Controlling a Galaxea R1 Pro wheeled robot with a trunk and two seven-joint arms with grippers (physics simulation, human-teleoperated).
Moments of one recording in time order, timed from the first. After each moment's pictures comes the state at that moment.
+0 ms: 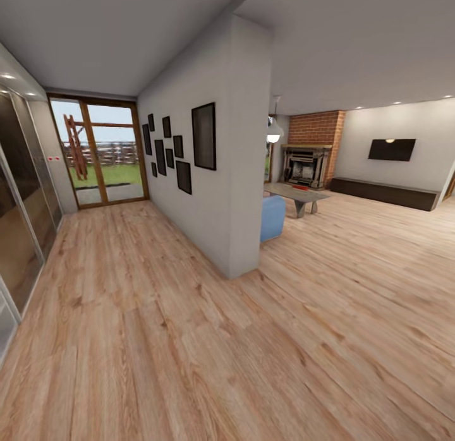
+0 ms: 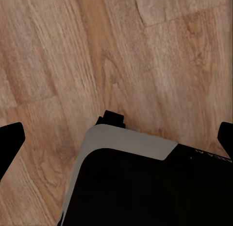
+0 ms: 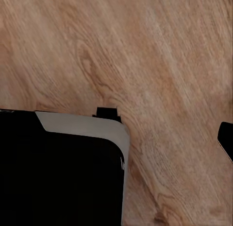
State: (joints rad) left arm -0.20 0.01 0.00 -0.01 0.29 -0.08 0.09; right arm -0.15 -0.03 0.25 0.03 -0.16 -0.18 -0.02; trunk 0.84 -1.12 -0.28
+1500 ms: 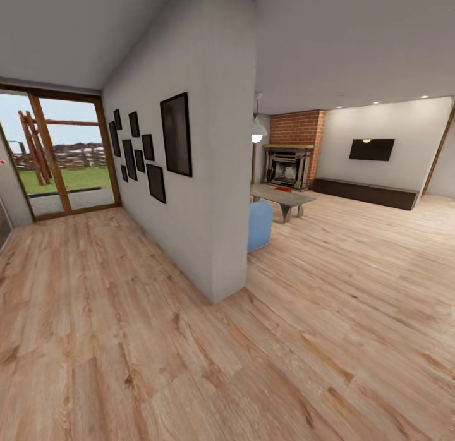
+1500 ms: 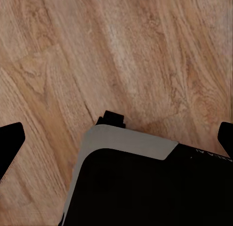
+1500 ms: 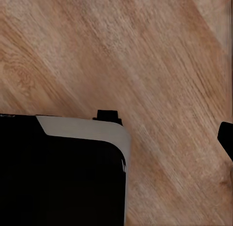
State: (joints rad) left arm -0.20 0.01 0.00 -0.01 0.28 -0.08 0.09; right arm -0.15 -0.03 0.24 0.03 -0.17 -0.19 -0.02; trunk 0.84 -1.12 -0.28
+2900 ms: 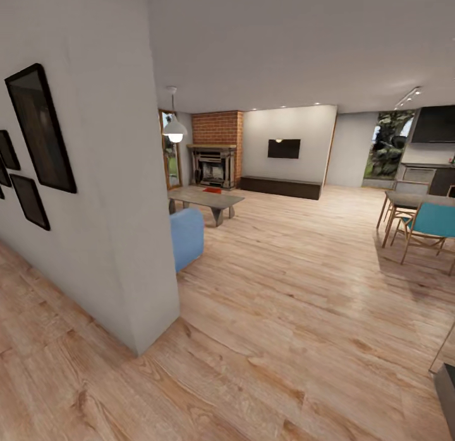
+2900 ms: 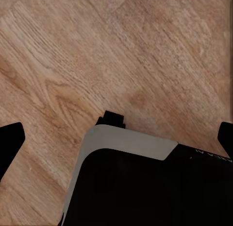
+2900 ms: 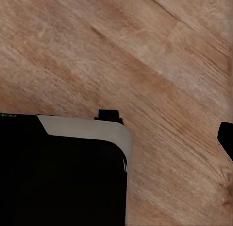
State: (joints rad) left arm -0.20 0.01 0.00 -0.01 0.28 -0.08 0.09; right arm -0.15 -0.03 0.23 0.03 -0.17 -0.19 -0.02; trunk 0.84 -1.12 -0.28
